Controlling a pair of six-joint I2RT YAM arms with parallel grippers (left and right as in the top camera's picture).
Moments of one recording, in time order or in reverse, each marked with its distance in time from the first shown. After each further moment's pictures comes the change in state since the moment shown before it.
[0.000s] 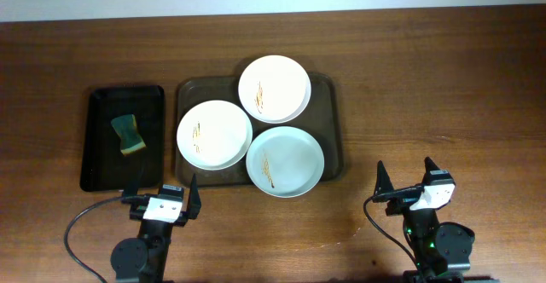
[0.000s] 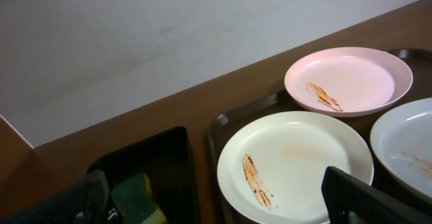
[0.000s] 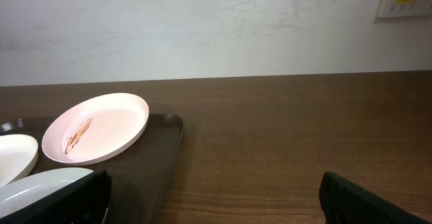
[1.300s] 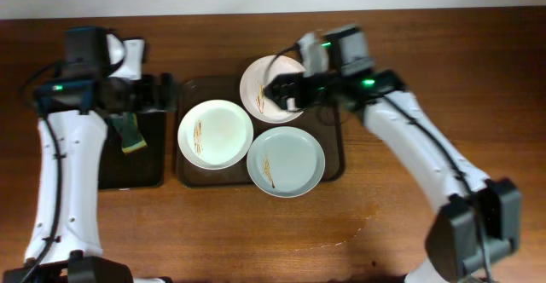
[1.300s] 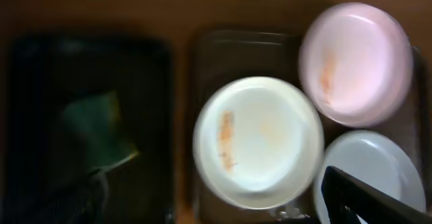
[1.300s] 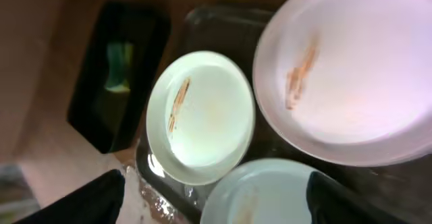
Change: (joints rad) left arm 0.126 1.560 1.528 -0.944 0.080 -0.338; right arm 0.427 1.786 1.498 -0.533 -0.380 0.226
